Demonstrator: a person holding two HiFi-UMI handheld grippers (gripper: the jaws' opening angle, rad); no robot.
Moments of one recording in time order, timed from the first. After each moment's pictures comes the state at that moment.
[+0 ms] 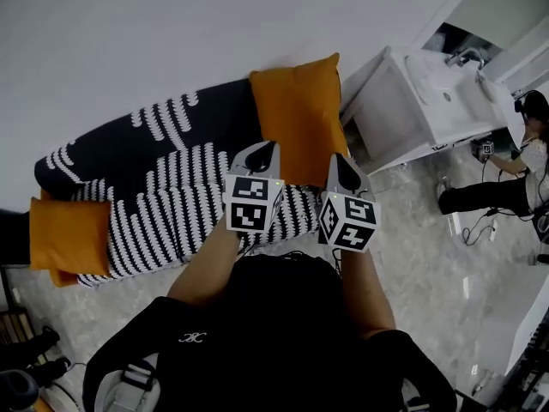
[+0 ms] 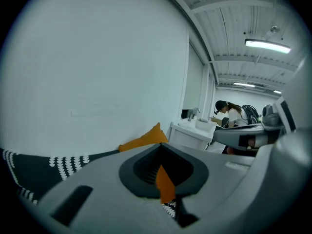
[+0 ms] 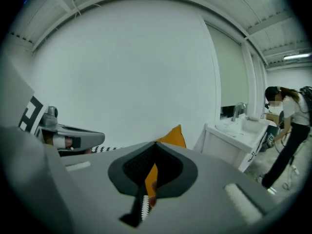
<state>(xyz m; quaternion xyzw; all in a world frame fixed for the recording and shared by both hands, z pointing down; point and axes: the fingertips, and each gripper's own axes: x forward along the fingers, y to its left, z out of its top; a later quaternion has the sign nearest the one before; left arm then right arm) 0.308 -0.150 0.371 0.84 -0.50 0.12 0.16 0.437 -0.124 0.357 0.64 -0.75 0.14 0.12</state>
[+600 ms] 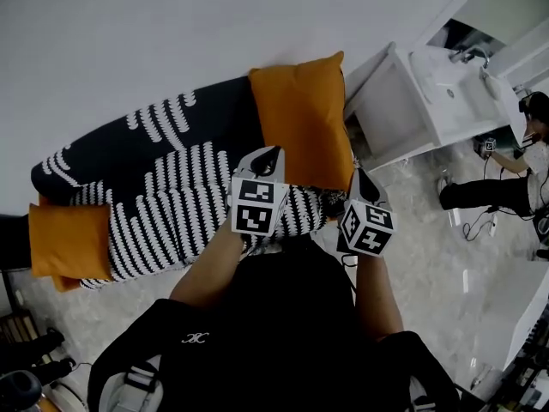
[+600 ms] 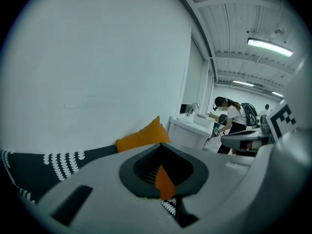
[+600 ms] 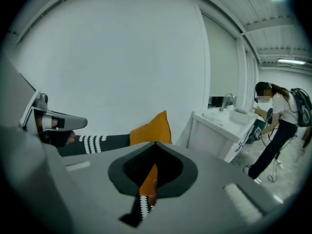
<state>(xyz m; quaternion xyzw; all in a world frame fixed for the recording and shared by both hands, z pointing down) 0.310 -0.164 0.400 0.85 -0.48 0.15 0.19 0.493 -0.121 0.410 0.67 -0.70 0.19 0.17</state>
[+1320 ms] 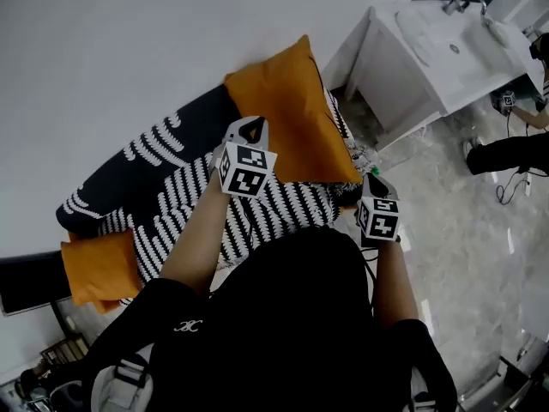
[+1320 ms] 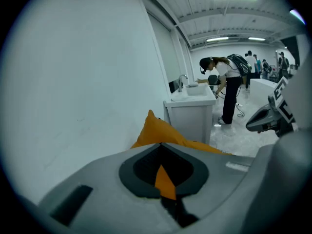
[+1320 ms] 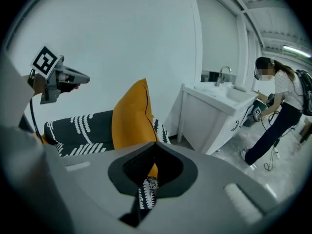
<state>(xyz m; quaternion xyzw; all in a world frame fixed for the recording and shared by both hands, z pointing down) 0.390 -0.284 0.441 0.85 -0.41 0.33 0.02 0.623 -0.129 0.544 0.65 -0.67 0.28 0.24</state>
